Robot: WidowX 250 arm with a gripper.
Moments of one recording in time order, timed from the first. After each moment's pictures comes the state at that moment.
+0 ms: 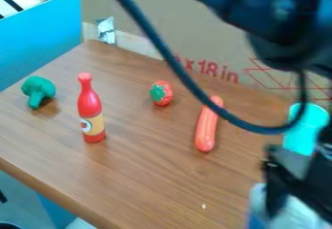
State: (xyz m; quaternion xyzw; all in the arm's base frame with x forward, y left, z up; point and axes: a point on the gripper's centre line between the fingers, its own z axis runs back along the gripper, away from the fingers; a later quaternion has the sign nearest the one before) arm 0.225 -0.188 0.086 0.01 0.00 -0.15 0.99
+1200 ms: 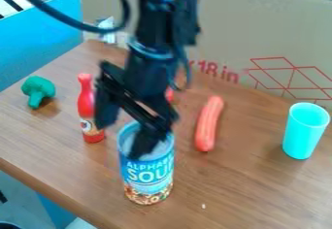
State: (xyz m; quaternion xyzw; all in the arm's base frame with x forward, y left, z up) arm 0.212 -0.018 0.122 0.10 0.09 -0.07 0.99
